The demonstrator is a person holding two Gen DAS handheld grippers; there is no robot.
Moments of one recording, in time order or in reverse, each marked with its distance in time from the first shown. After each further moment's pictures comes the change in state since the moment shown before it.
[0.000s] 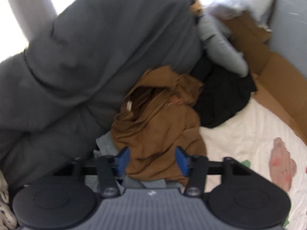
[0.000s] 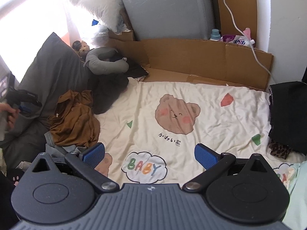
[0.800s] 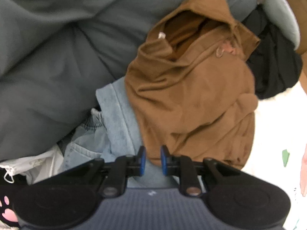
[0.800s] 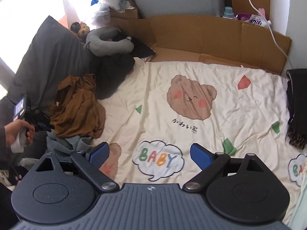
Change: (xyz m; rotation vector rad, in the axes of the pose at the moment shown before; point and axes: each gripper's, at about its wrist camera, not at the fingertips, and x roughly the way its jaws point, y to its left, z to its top) left arm 0.160 0.058 -0.031 -0.112 0.281 0.014; right arm 0.065 0.034 0.007 0.019 0.142 0.006
